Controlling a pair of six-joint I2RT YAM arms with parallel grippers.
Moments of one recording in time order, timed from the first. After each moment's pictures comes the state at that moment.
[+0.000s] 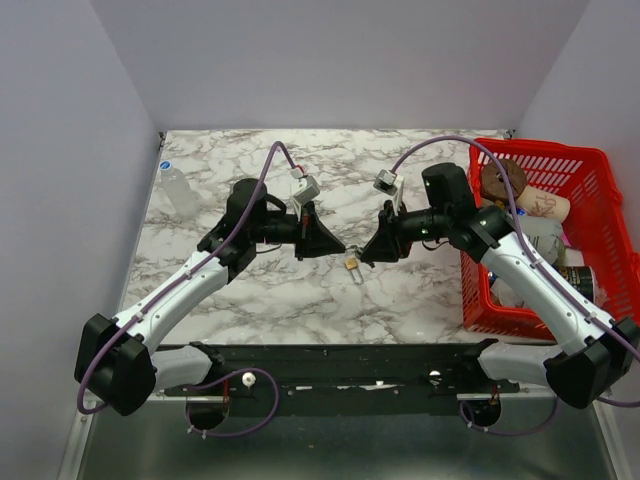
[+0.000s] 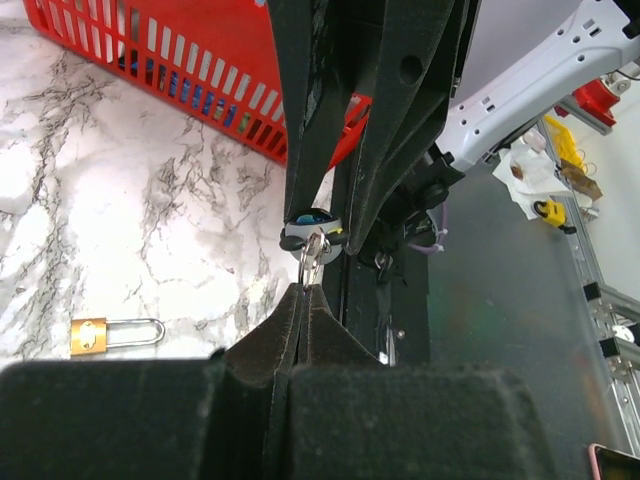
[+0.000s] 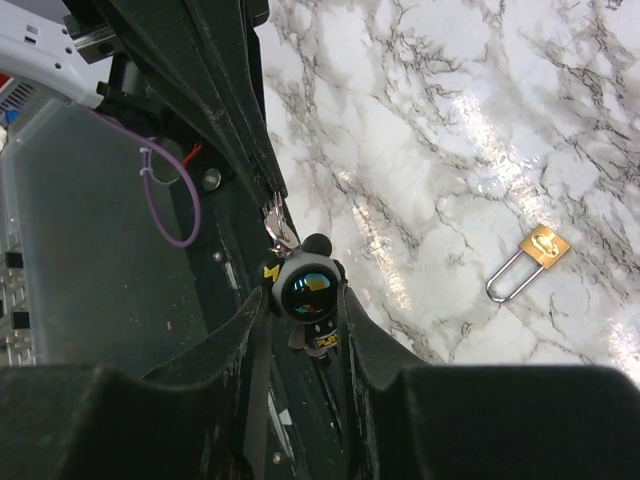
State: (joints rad) left arm -0.55 1.20 0.89 0.12 0.98 -0.32; right arm 0.54 1.22 1.20 -0.66 -0.77 -0.01
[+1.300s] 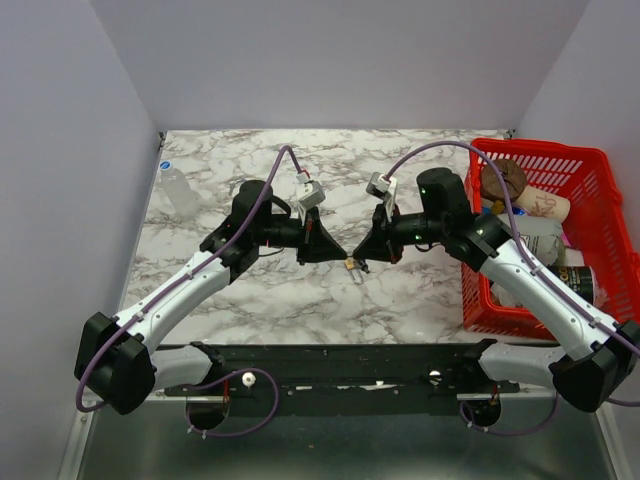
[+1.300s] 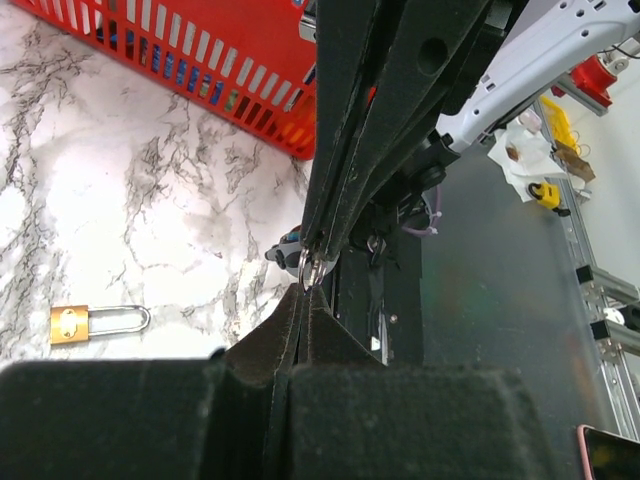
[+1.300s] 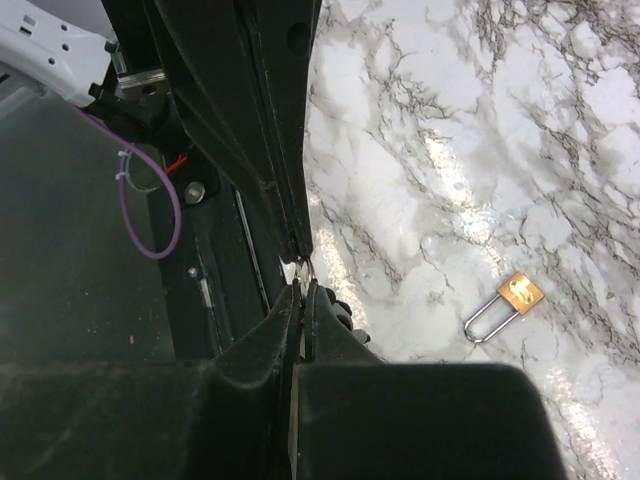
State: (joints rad) left arm -0.58 1.20 0.90 0.05 0.98 -0.28; right arm 0.63 1.19 1.17 -0.55 -0.71 -0.04
